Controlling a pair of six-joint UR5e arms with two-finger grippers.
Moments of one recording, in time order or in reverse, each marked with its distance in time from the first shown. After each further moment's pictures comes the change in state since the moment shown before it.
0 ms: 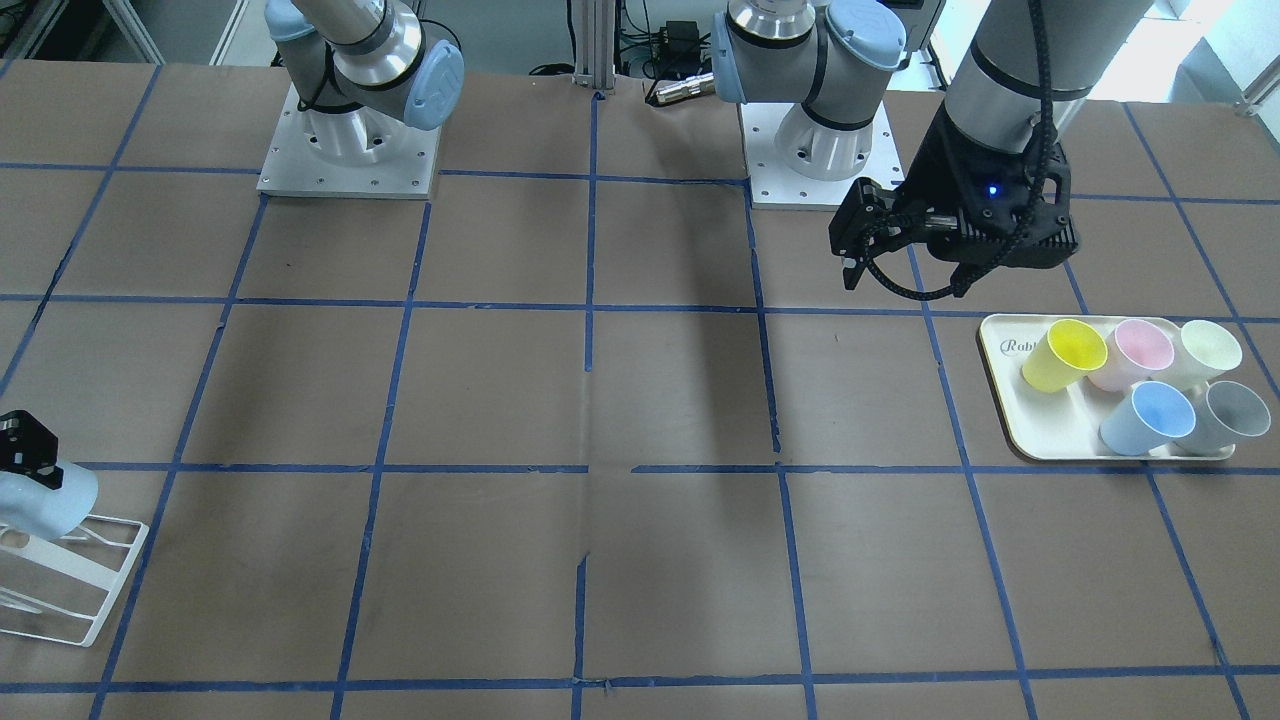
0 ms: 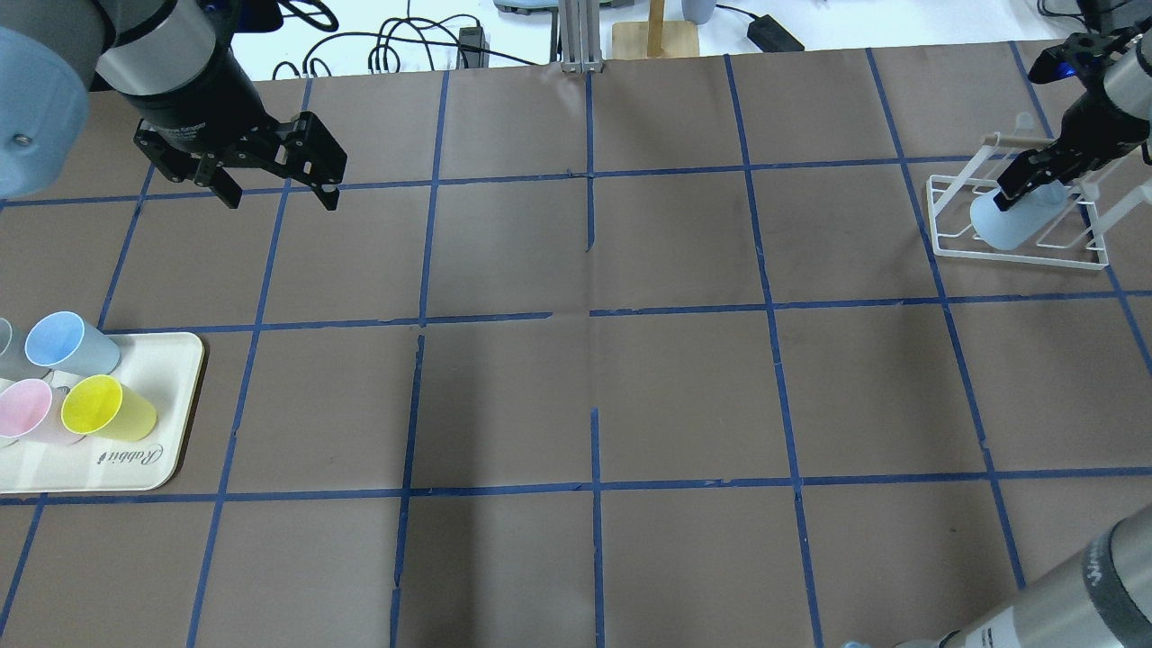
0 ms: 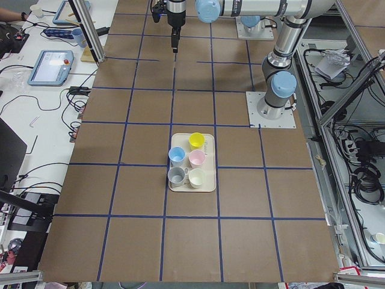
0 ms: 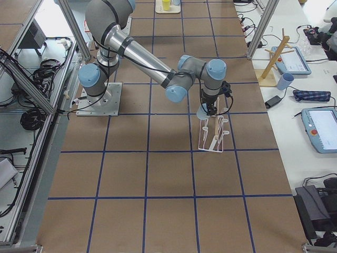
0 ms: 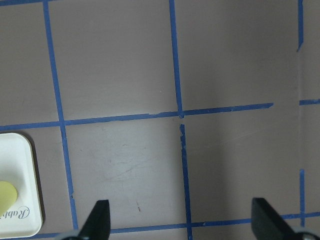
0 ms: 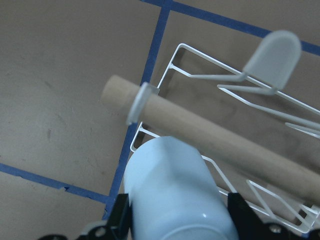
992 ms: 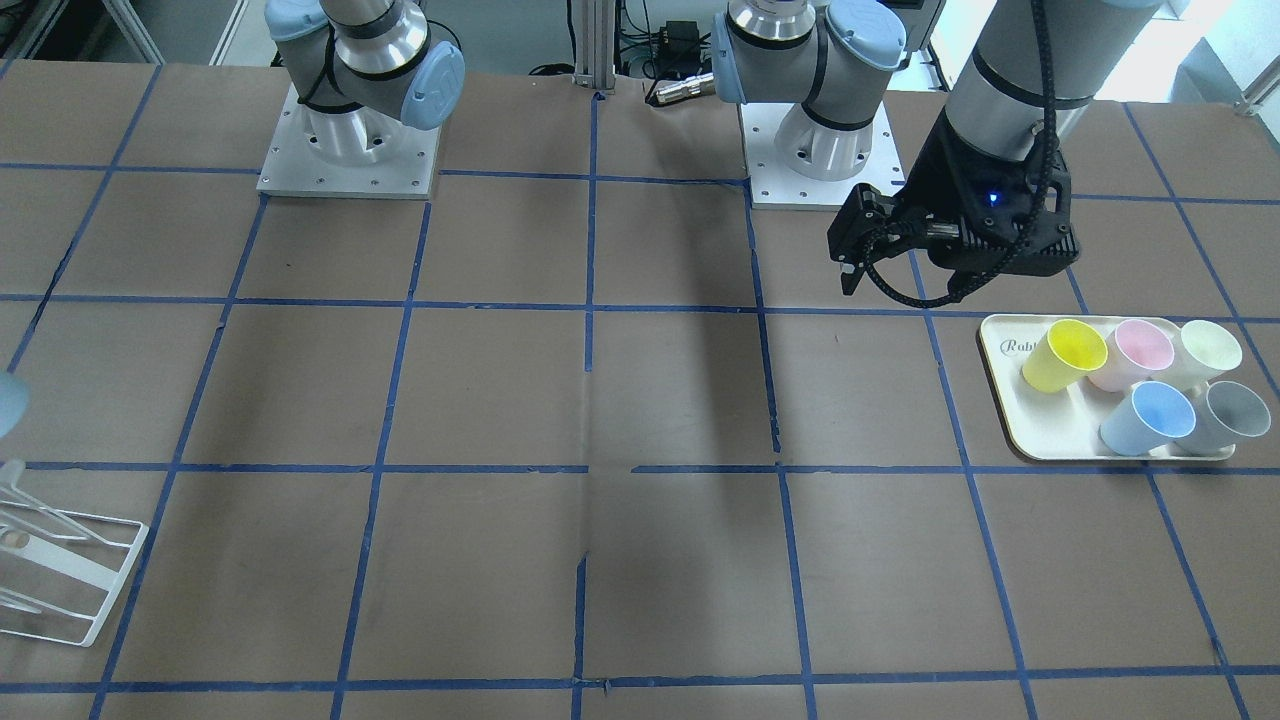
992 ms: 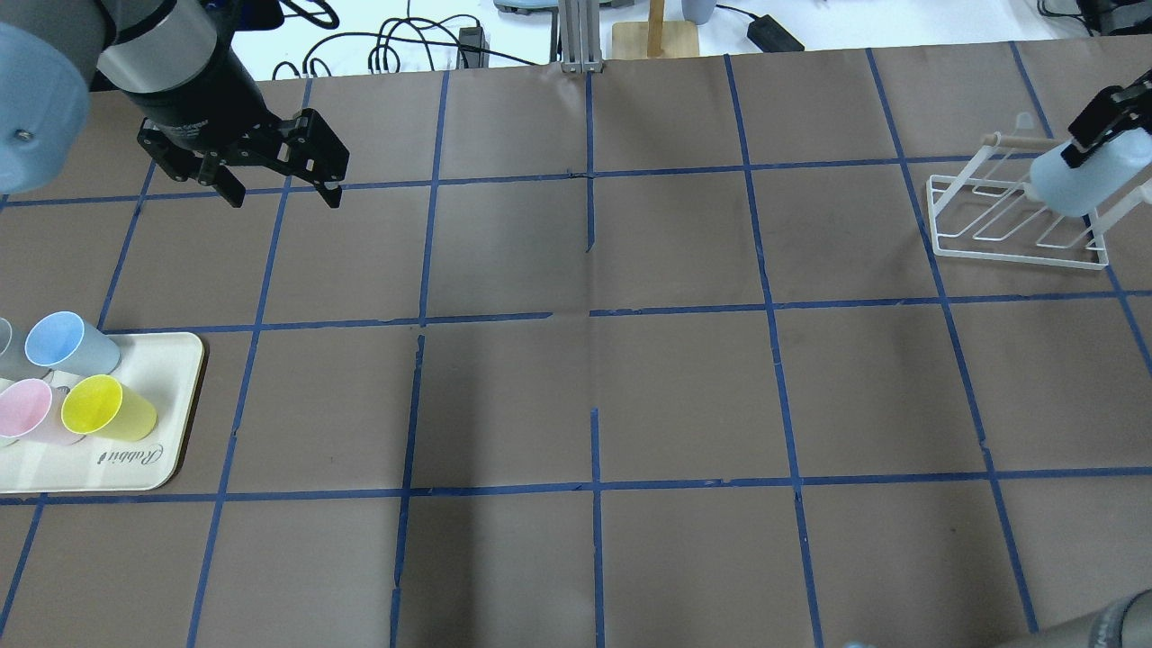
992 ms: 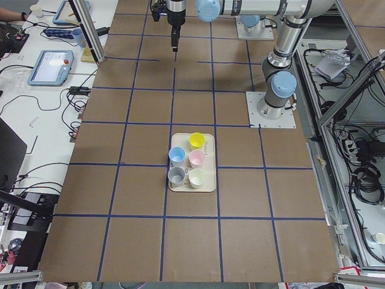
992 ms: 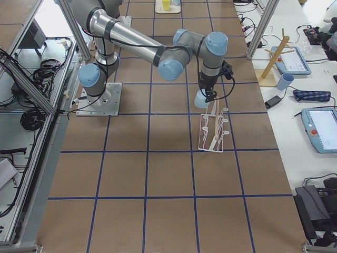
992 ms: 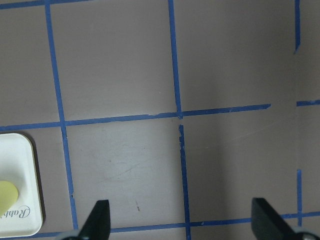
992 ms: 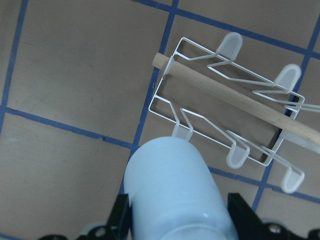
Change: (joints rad) left arm 0.005 -0.013 0.001 0.006 -0.014 -0.009; right arm -0.004 -0.180 -0.149 0.349 -0.036 -0.003
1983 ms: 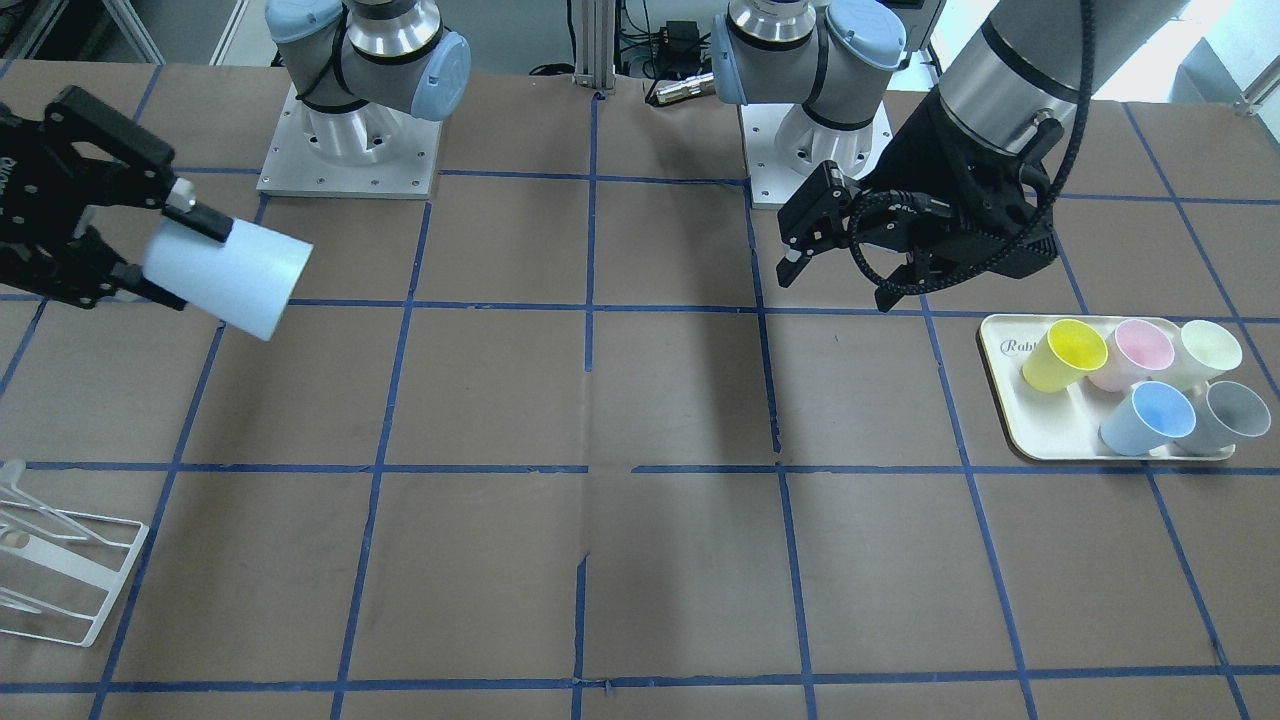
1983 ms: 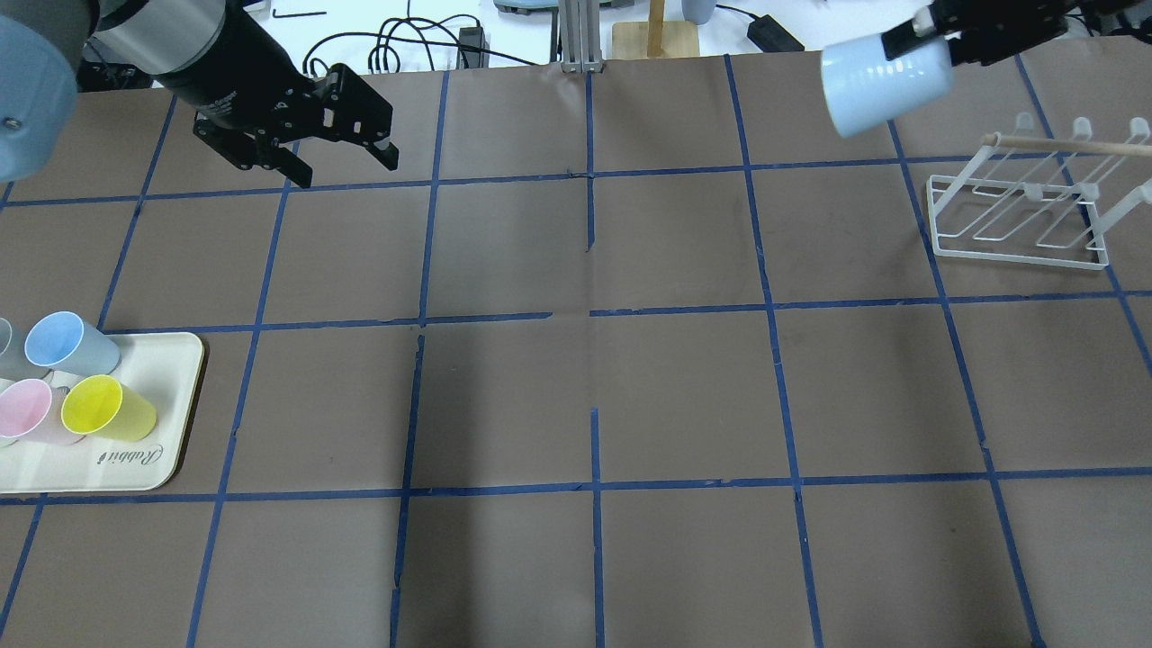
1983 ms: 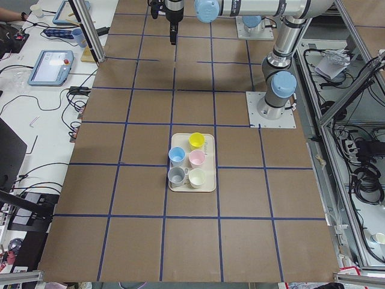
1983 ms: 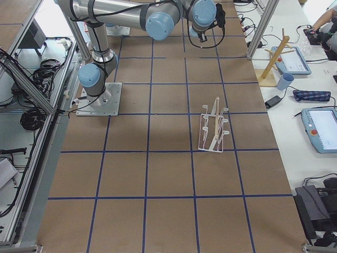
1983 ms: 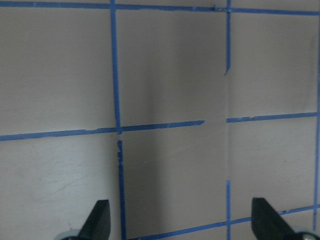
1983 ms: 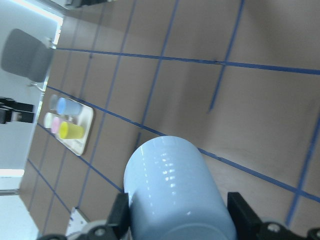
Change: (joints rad) left arm 0.022 -0.005 0.028 0.017 -0.348 -0.028; right arm 0.138 -0.106 -0.057 0.494 0.854 -0.001
